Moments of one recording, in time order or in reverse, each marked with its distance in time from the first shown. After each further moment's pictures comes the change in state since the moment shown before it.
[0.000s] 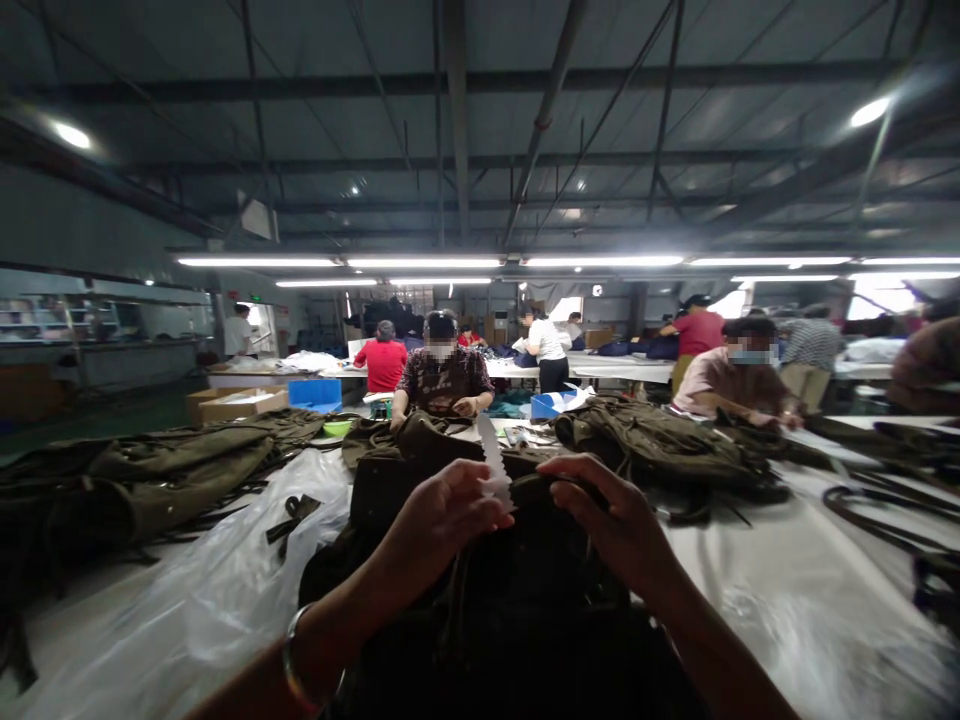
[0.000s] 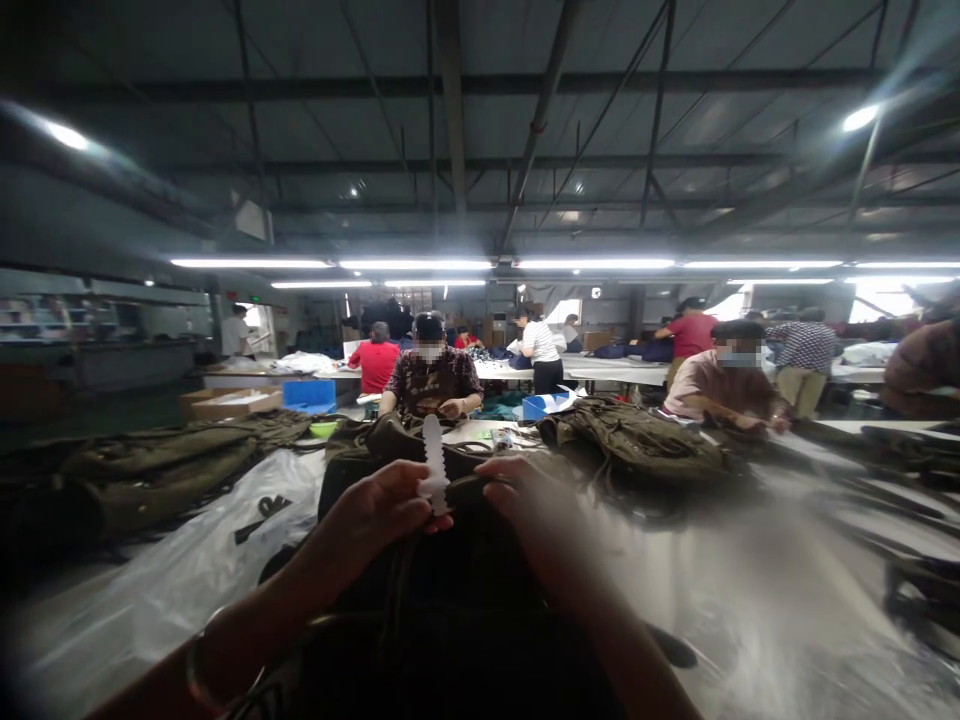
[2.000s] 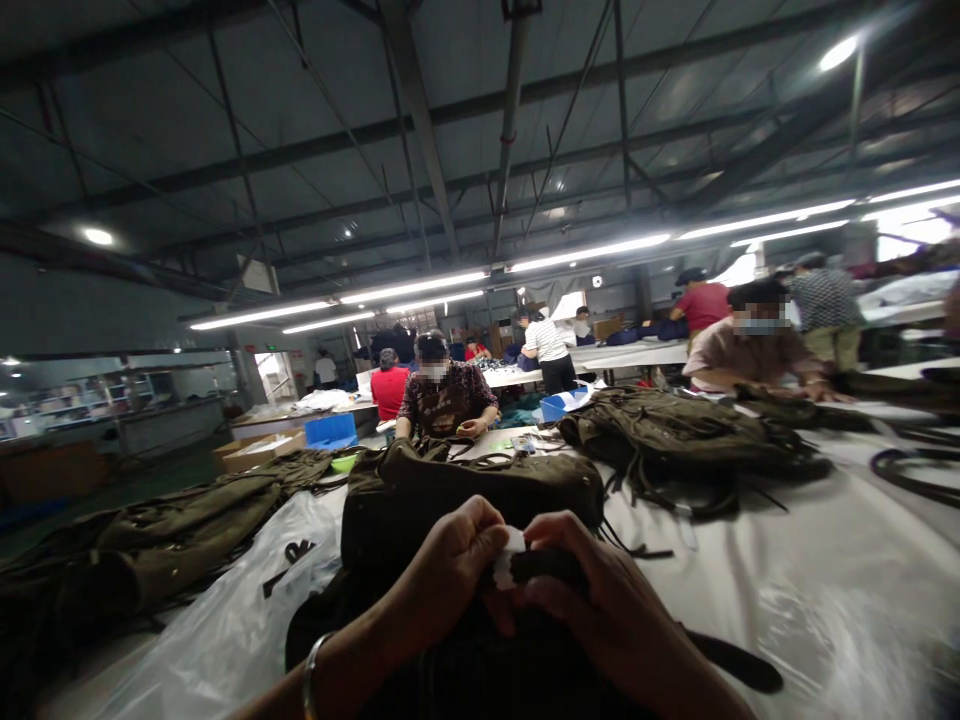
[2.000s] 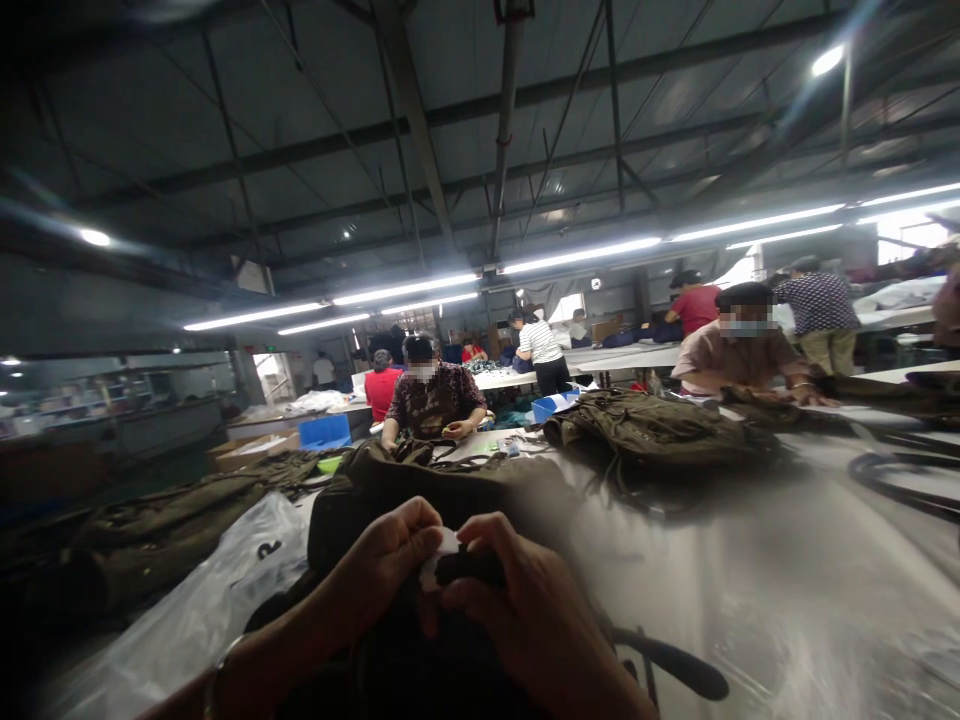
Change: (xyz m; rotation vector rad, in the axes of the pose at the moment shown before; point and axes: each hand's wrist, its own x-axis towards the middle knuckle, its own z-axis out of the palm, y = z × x) left_hand 0.033 -0.023 0.059 0.208 -0.098 -0.145; right_hand -0.046 0.037 -0.020 0.204 -0.240 -0.004
